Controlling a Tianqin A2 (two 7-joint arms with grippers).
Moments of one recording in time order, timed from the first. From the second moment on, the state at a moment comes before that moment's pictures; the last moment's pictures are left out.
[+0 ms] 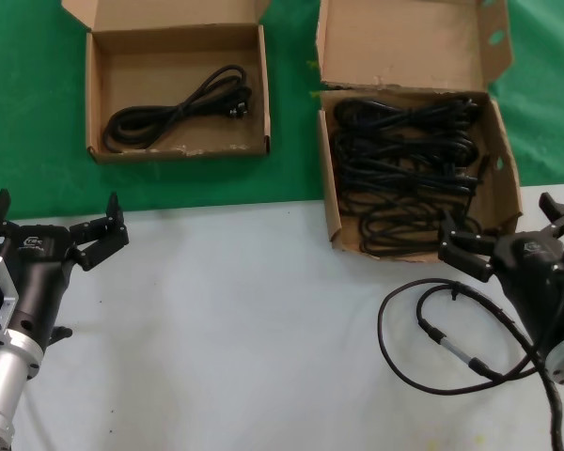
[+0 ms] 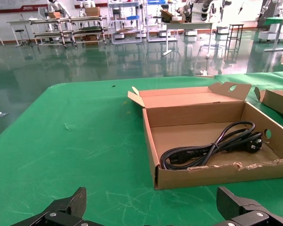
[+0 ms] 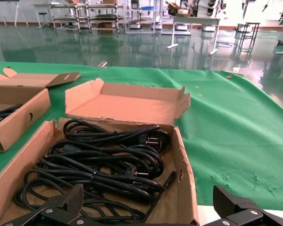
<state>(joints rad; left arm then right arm) 0.00 -0.30 1.60 -1.60 -1.80 0.00 0.00 0.03 0.30 -1.62 1.59 1.78 0.01 -0.01</state>
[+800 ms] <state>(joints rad) 0.00 -0.30 1.60 -1.60 -1.80 0.00 0.00 0.03 0.30 -1.62 1.59 1.78 0.01 -0.01</state>
